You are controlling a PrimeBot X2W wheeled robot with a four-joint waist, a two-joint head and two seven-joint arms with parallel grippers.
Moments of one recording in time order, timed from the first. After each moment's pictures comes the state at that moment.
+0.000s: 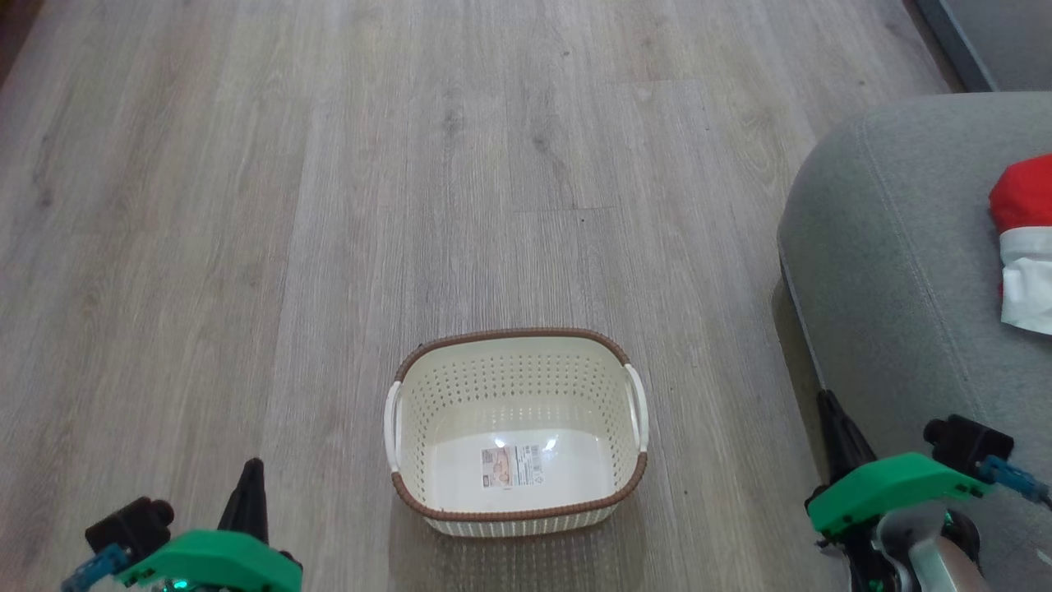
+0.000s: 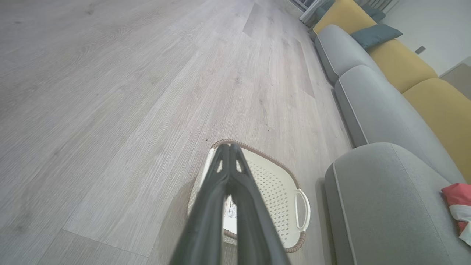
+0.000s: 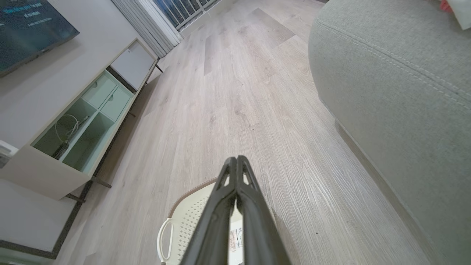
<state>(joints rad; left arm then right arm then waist) 0.02 0.04 0.07 0.39 -0.61 -0.09 -0.13 -0.10 -0.08 0.01 0.50 0.65 0.13 -0.13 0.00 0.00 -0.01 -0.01</state>
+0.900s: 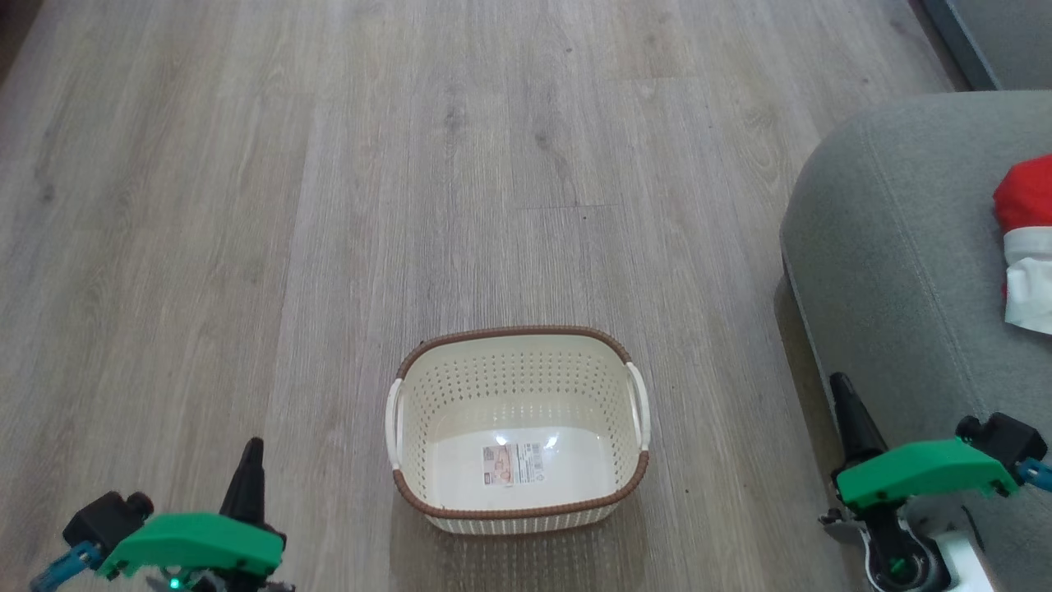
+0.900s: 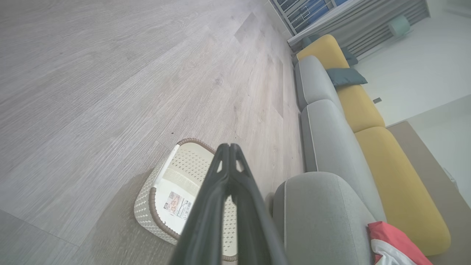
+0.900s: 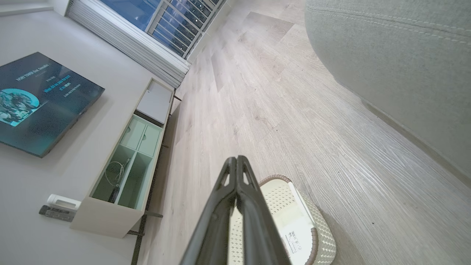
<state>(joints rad) 0.00 0.04 0.07 0.36 -0.92 -0.09 -0.05 -0.10 -0.07 -0.03 0.43 0.95 0.13 -0.06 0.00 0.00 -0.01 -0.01</state>
